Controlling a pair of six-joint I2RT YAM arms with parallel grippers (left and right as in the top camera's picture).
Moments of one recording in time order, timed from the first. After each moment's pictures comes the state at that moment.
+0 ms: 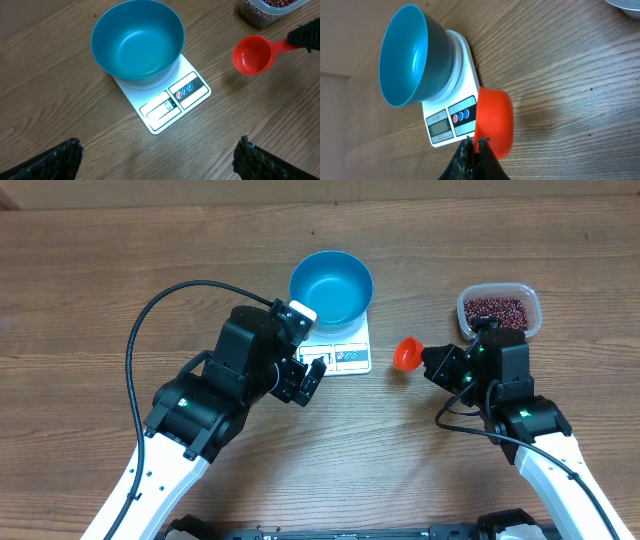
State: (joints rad) left arm -0.52 1.18 1.15 -0.75 0.00 0.06; right arm 0.18 1.12 0.69 -0.33 -0.27 0.73
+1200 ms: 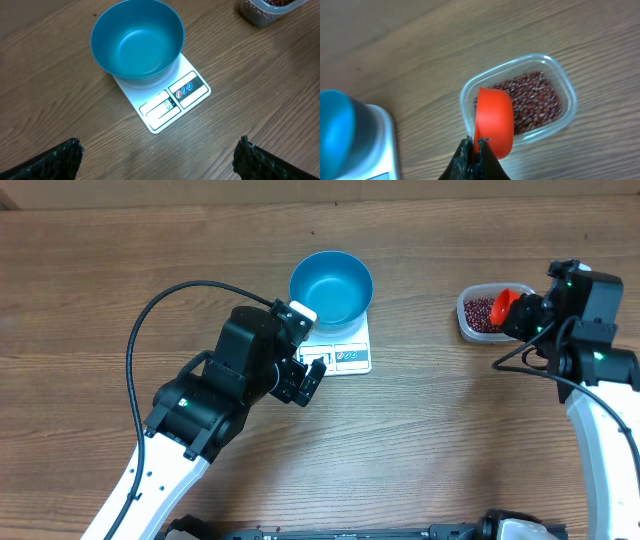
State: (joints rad) left arm -0.52 1.18 1.15 -0.75 0.00 0.06; right arm -0.16 1.31 1.08 -0.56 -0.11 0.24
